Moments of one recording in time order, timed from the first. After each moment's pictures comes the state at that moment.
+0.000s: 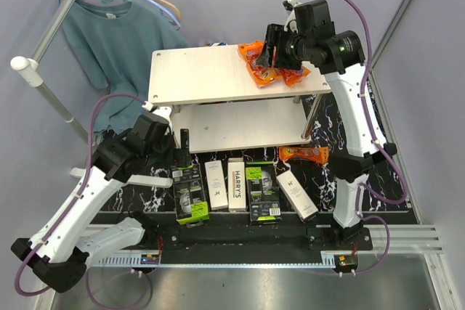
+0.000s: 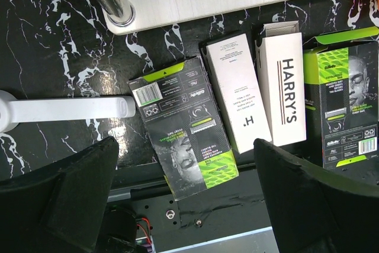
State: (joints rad) left arm -0.59 0.93 1.16 -1.13 -0.15 -0.46; right arm 0.46 1.97 2.67 -1.29 -0.13 0.42
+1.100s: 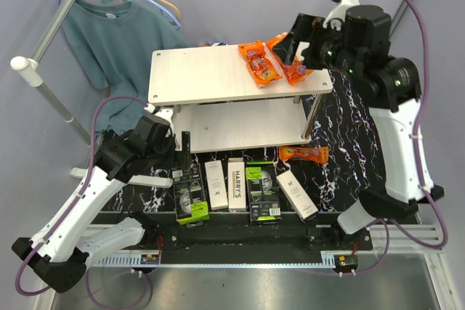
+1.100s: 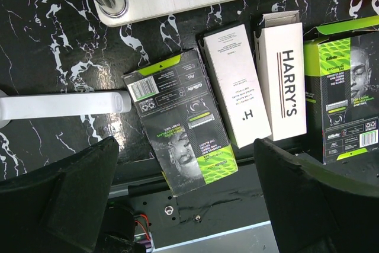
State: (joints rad) left arm -0.59 0.93 1.13 -1.13 -0.12 -0.46; right arm 0.46 1.63 2.42 -1.06 -0.07 0.44
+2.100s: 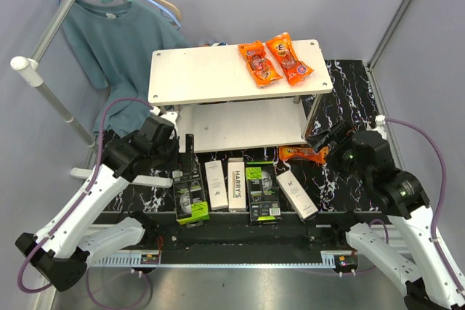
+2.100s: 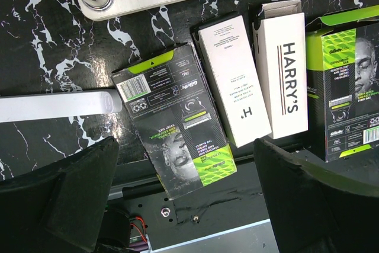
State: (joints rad) left arm -0.59 0.95 1.07 -1.08 -0.09 -0.46; right arm 0.46 0.66 1.04 -0.95 0.18 1.06
